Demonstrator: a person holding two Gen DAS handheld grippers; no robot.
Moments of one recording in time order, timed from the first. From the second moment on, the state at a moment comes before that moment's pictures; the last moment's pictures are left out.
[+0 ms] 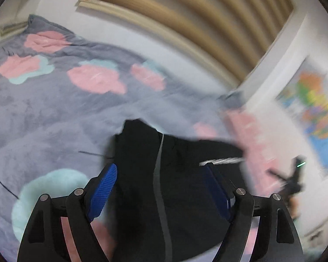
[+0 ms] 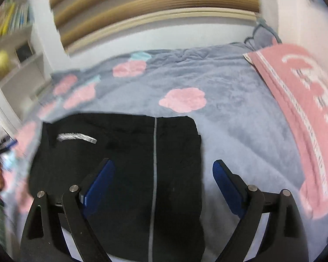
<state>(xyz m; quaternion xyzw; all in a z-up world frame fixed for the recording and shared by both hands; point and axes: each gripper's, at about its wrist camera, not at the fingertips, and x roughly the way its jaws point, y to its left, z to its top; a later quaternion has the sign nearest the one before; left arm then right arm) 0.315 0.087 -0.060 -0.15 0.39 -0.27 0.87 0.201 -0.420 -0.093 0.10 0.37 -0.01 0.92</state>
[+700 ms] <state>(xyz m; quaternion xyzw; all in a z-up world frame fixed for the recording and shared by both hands) 0.404 0.033 -0.141 -0.12 0.47 -0.27 0.83 0.310 -0.466 -0.198 0.18 0.42 0.06 0.89</state>
